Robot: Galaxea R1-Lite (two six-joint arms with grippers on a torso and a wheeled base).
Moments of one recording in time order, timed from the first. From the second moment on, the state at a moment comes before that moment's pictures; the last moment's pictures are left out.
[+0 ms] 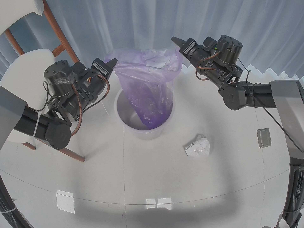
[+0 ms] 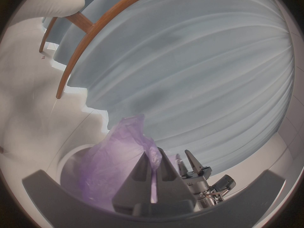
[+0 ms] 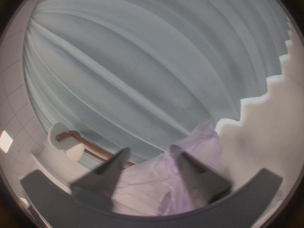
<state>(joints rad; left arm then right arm) -0.37 1.94 -1.07 -1.18 -0.08 -0.90 0.48 2.24 -1.83 -0.72 0.14 0.66</state>
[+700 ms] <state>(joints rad) -0.38 1.96 -1.03 -1.20 -0.07 -0.89 0.42 2.04 -1.59 -0.10 -0.03 0.81</state>
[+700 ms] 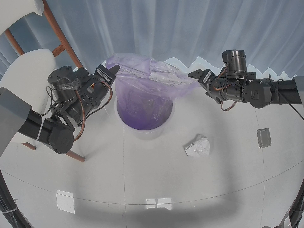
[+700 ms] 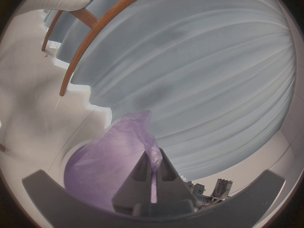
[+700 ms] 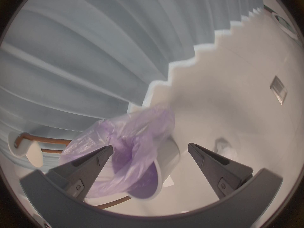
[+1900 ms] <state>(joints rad) -0.45 1.97 -0.95 -1.23 -0.06 -0.87 0.71 2.18 -1.92 0.19 0.00 1.52</state>
